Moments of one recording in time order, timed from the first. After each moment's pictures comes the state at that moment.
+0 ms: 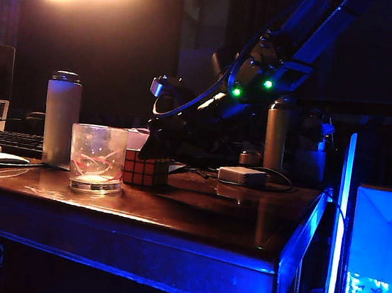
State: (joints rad) left arm -0.05 1.19 1.45 -0.89 0.61 0.21; right arm 0.50 2.27 1.71 0.02 -0.40 -0.39
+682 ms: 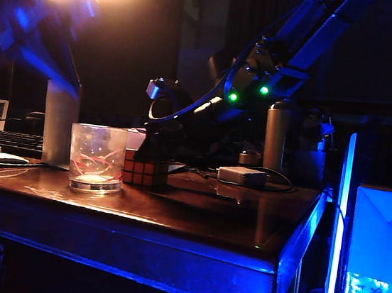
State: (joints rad) left arm -0.15 1.57 1.29 -0.74 0.56 0.19; right arm 0.50 2.29 1.72 0.05 -0.42 -0.39
